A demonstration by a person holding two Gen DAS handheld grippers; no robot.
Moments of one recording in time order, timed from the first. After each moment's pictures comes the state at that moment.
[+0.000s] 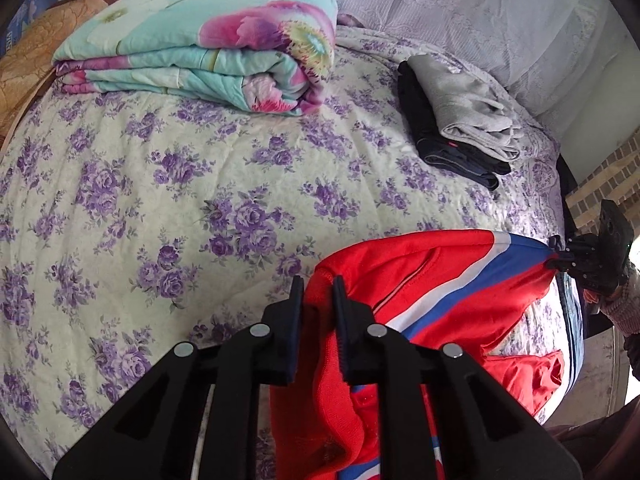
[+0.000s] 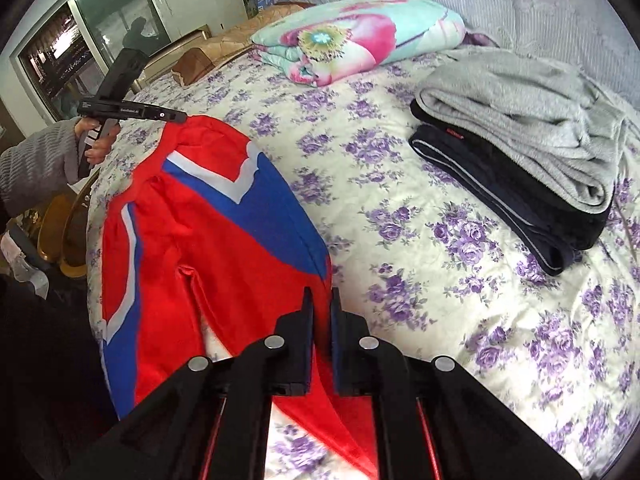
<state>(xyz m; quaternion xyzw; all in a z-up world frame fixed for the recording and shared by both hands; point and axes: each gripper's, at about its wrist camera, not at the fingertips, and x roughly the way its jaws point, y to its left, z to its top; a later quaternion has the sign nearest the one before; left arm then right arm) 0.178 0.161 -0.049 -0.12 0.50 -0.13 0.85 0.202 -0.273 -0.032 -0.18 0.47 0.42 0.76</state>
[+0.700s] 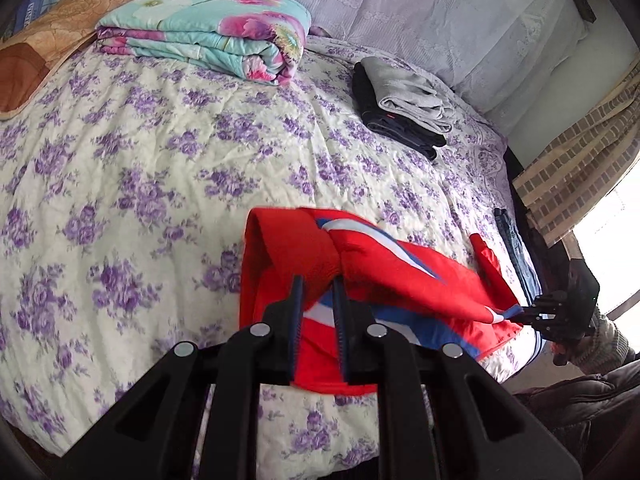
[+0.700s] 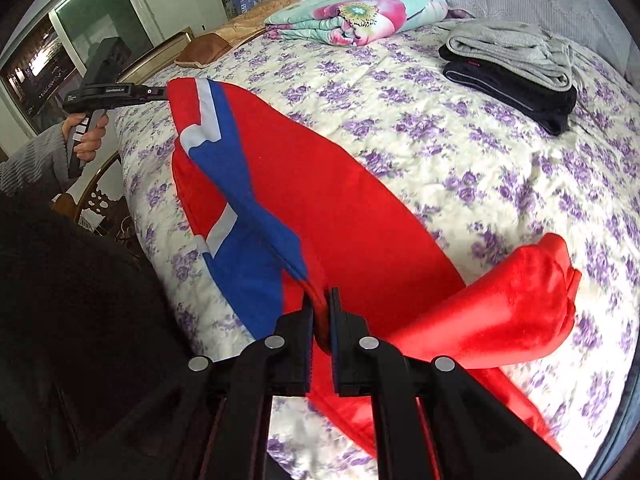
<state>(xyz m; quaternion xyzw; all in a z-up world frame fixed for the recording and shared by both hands) -0.007 0.180 -0.044 -0.17 0.47 -0.17 0.85 -0.025 -0.273 -0.060 -0.12 0.51 0.34 0.78</state>
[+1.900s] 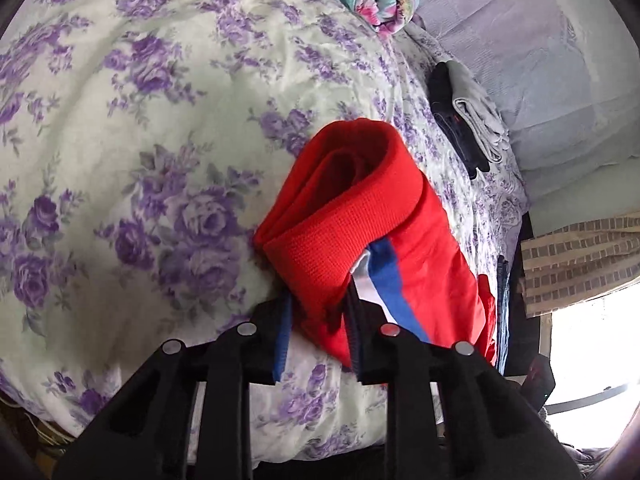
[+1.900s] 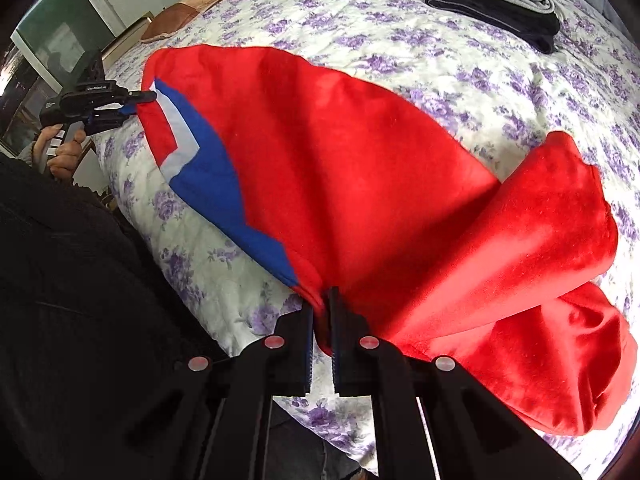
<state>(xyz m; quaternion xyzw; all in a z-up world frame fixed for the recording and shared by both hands) -0.036 0.189 -0.142 -0.36 0.52 -0.10 0.77 -0.065 -0.258 -0.126 -0.10 0.57 0.28 0.77</state>
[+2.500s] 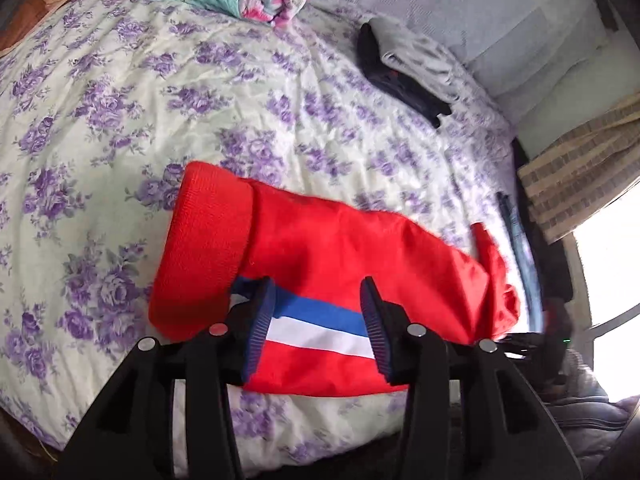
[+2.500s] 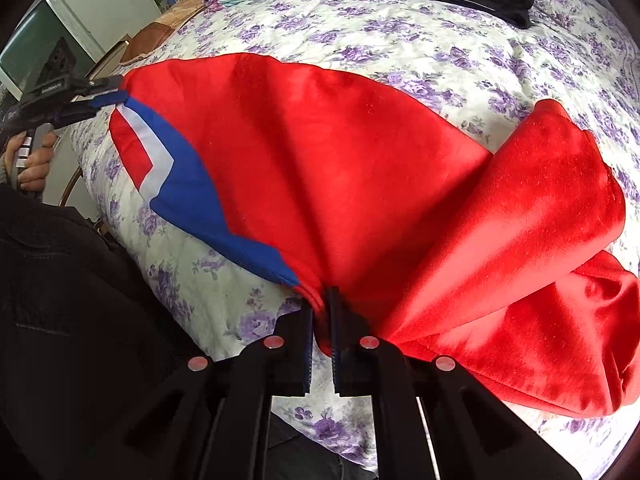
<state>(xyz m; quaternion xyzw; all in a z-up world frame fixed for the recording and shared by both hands) -0.010 0.121 -0.100 -0.19 0.52 -0.15 0.82 -0.066 -0.264 -0.135 -0.06 0.57 0.26 0.78</state>
